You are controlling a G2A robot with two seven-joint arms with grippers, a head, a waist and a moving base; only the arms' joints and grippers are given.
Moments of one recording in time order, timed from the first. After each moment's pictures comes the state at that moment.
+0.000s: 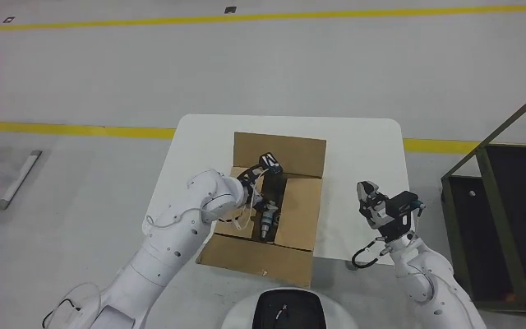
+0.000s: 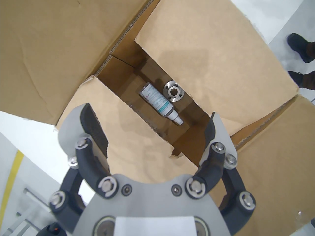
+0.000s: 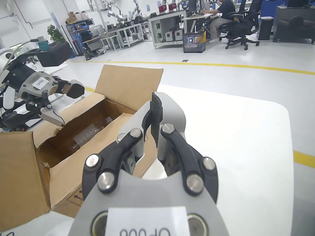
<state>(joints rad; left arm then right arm) 0.77 -1.30 -0.89 -1.38 1.10 -0.40 -0.99 -1.48 -1.16 1.48 -1.59 -1.13 -0.43 -0.24</state>
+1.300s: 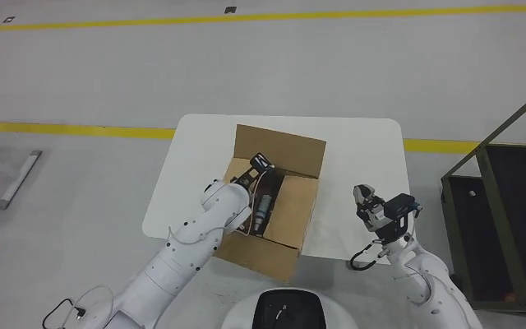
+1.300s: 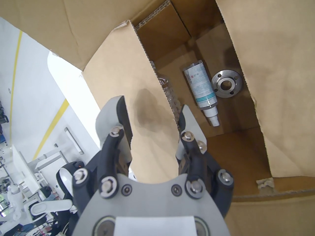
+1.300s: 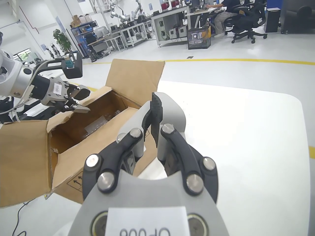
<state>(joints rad) 0.80 -1.34 -0.84 -1.36 1.46 -0.12 -1.00 -1.47 -1.16 1.47 -1.54 -1.10 -0.45 -0.24</state>
